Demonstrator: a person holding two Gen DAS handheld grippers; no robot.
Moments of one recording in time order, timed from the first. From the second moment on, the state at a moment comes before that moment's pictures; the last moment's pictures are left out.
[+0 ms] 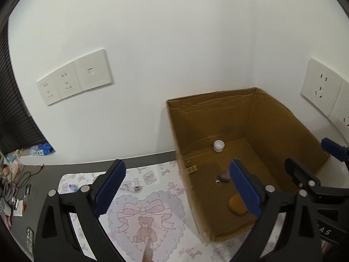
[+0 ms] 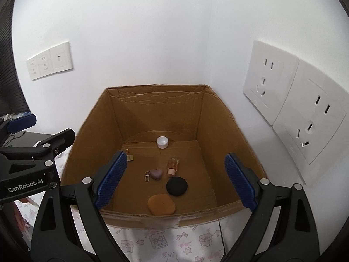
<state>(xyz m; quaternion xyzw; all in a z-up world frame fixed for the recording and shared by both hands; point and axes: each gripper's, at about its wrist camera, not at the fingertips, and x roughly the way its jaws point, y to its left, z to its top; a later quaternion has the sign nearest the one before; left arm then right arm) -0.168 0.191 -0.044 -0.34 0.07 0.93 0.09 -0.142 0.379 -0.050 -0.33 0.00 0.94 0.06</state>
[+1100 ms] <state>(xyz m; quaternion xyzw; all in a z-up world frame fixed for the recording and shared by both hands) -0.113 -0.018 -0.019 -0.32 0.04 0.95 0.02 -0.104 0.199 -0.029 -0.31 -0.02 0.95 0.00</state>
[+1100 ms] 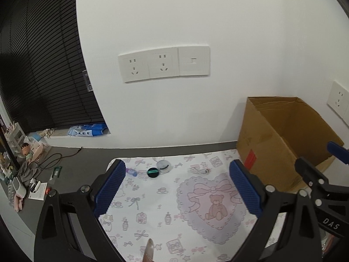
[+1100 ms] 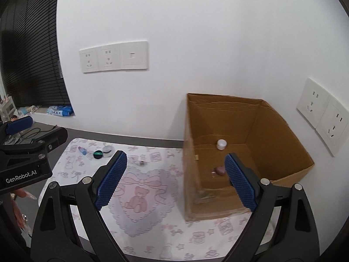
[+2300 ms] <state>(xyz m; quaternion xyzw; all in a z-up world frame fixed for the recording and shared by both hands) -0.208 -0.148 -0.139 -0.41 0.03 0.91 0.01 -0.198 0.059 -0.123 -0.37 -0.05 0.93 -0.05</state>
